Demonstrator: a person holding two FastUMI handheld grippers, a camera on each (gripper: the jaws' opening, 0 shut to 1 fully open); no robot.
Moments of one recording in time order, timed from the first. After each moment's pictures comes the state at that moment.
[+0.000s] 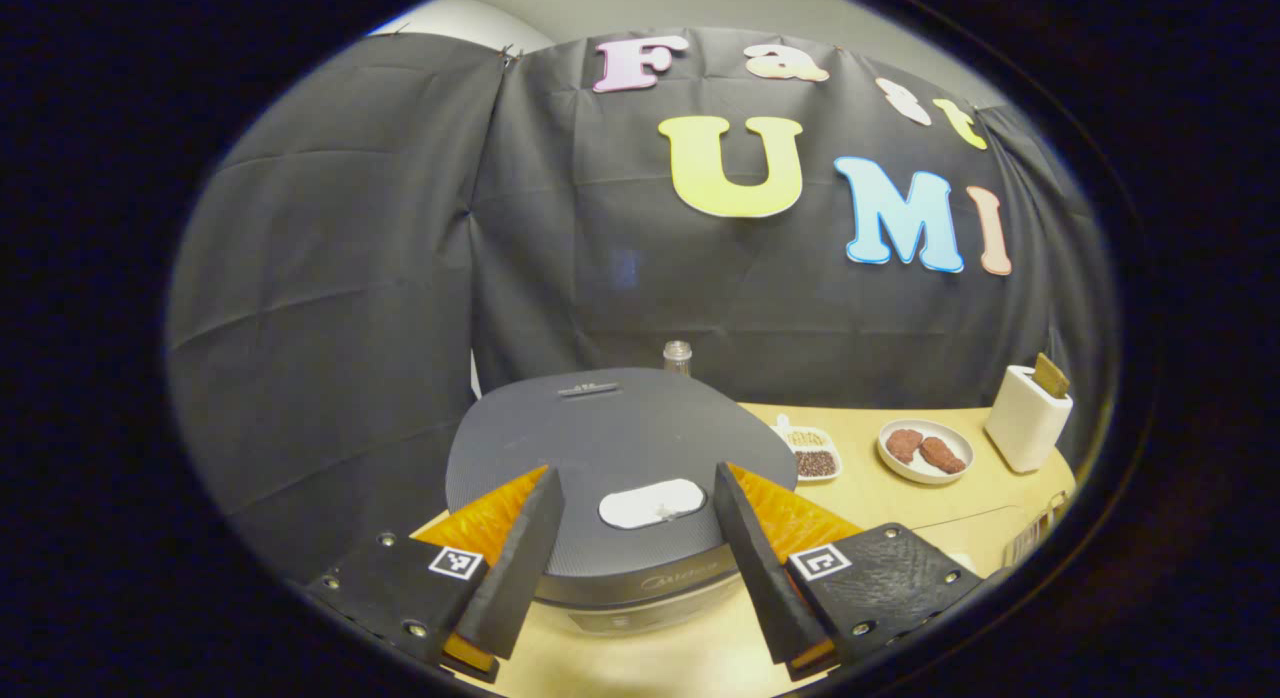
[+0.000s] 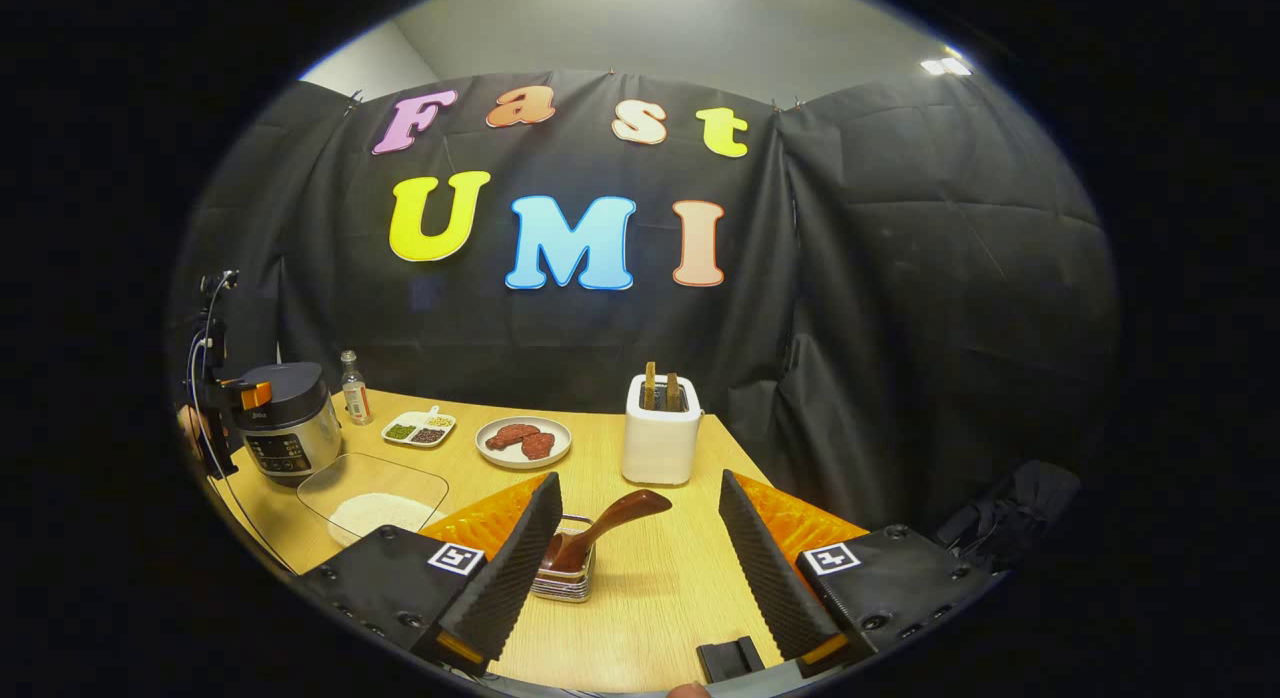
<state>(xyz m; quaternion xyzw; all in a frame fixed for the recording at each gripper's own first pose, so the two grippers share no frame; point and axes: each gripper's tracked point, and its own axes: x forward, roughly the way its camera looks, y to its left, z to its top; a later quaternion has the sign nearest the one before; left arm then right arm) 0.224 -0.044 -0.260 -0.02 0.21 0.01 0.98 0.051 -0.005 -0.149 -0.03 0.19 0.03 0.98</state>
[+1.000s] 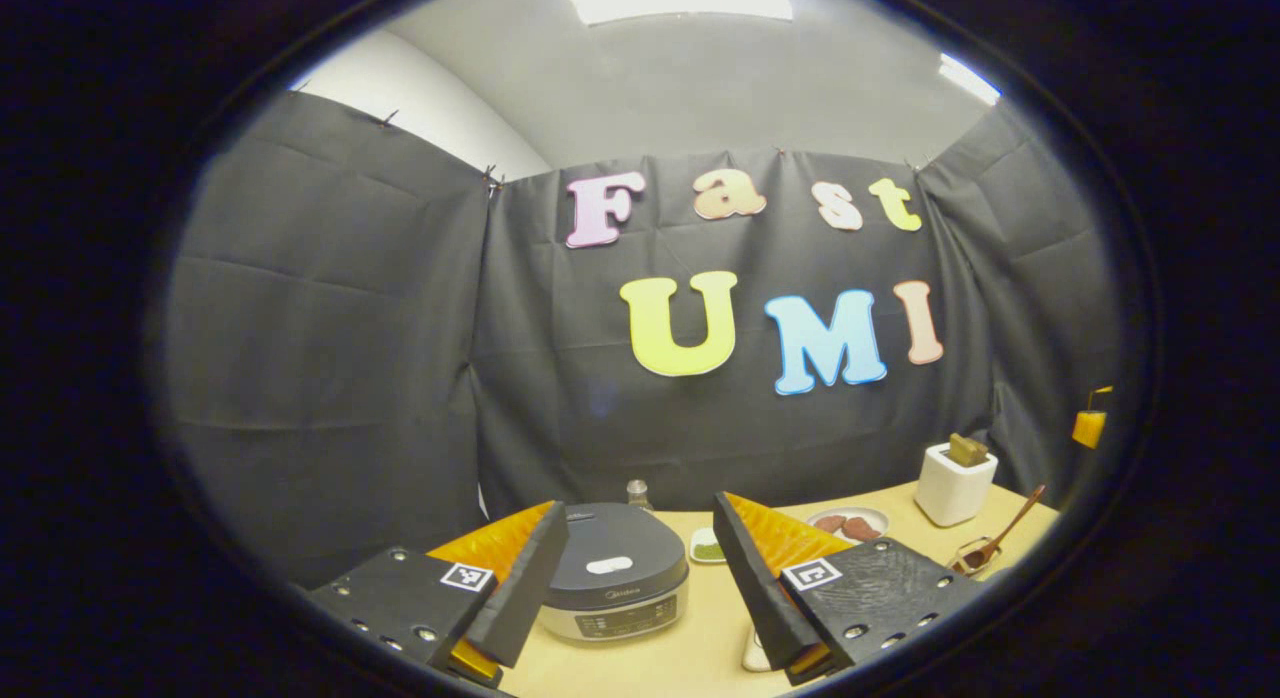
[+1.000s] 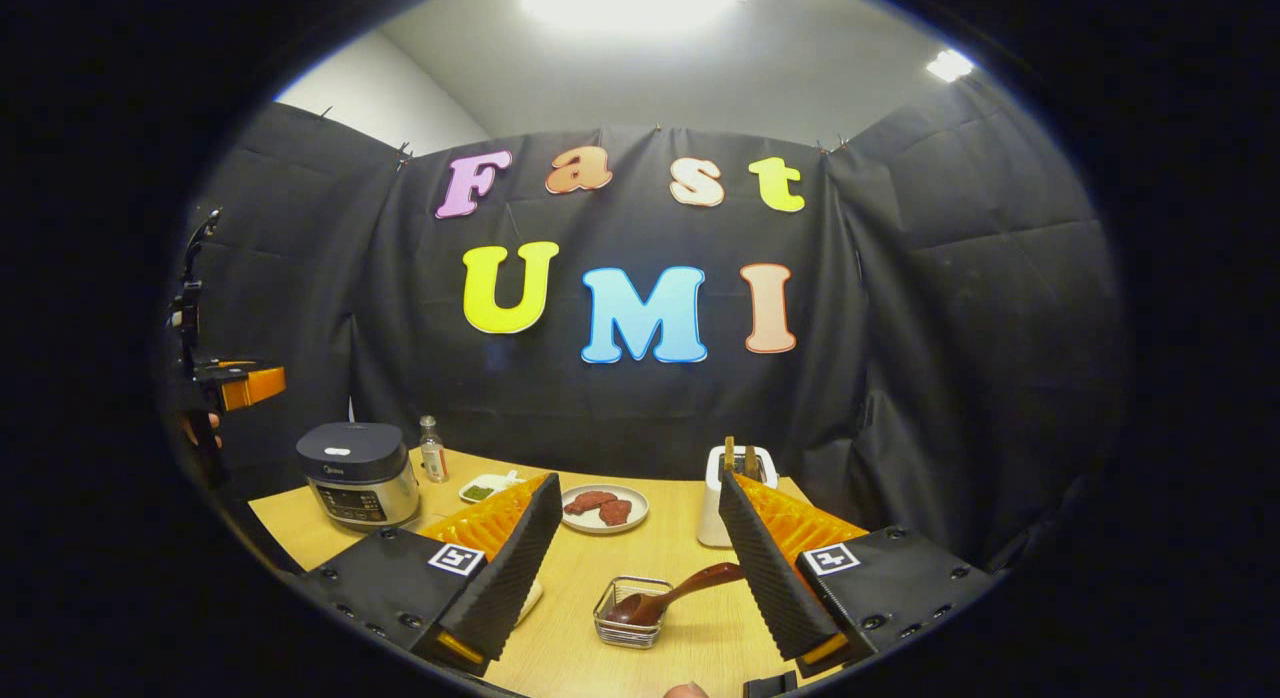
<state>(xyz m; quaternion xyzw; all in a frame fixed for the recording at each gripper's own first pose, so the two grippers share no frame) 0.080 -0.082 -0.040 0.00 0.03 -0.02 1.00 0.061 0.048 -0.075 0.01 0.09 0.13 0.99</state>
